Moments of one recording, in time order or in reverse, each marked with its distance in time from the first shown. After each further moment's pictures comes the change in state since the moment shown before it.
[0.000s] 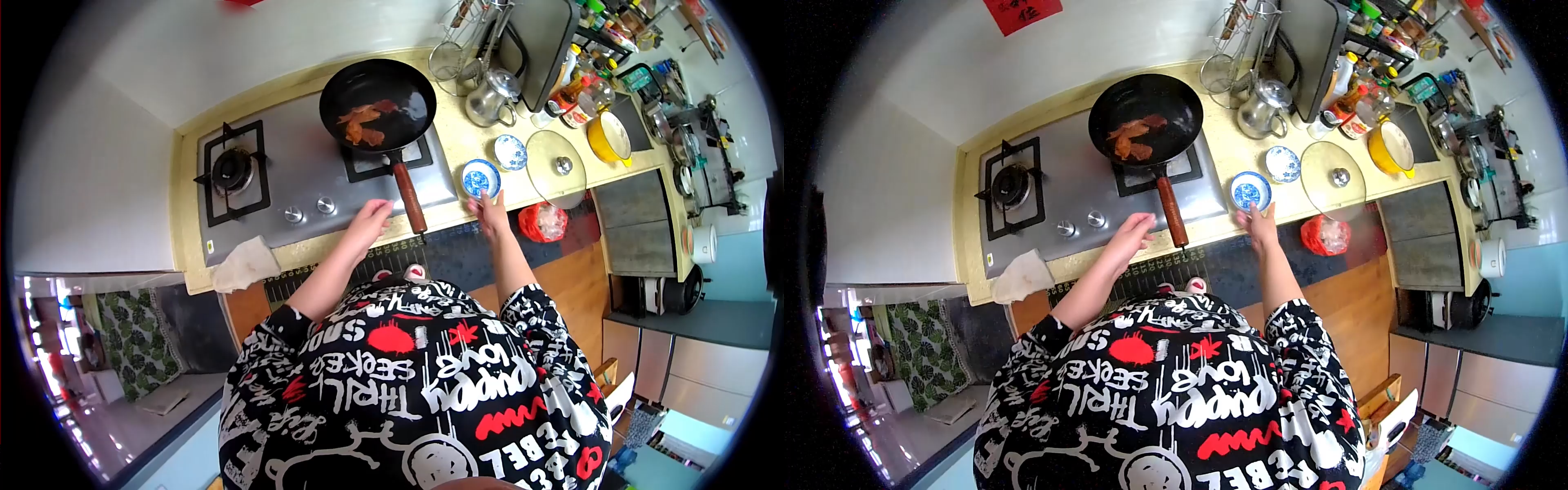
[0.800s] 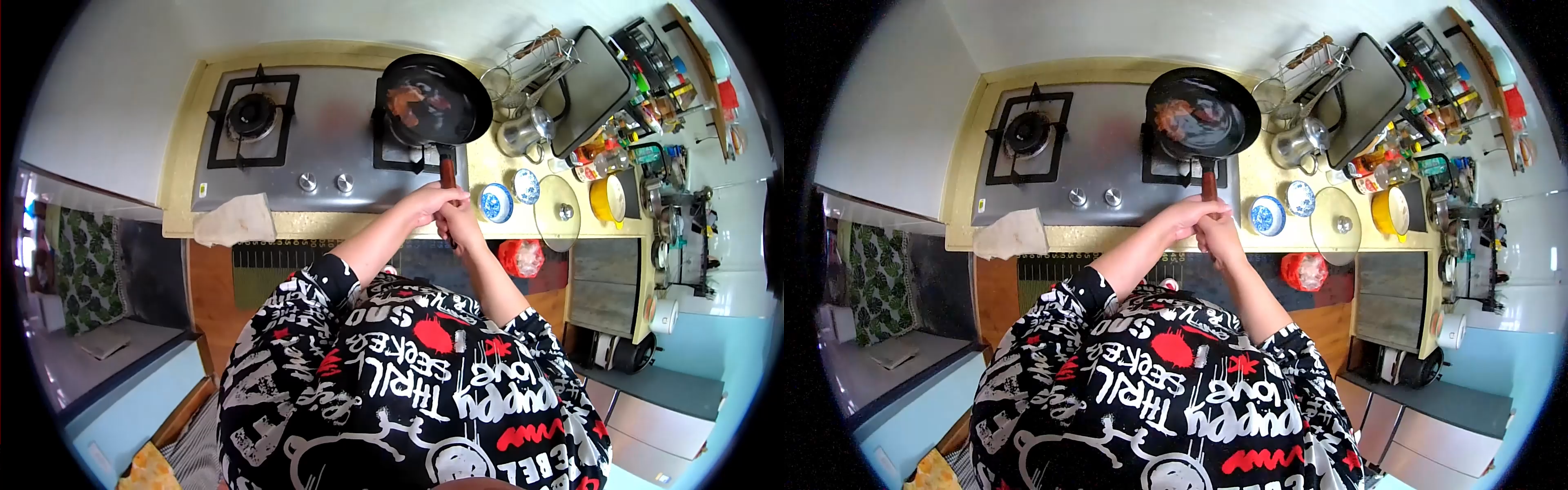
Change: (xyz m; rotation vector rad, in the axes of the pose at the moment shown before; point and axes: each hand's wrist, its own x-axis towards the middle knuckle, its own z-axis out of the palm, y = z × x) left_hand 0.054 0.030 0.034 -0.511 -0.519 0.013; right_hand -0.138 -0.032 0.143 -0.425 -0.584 -0.051
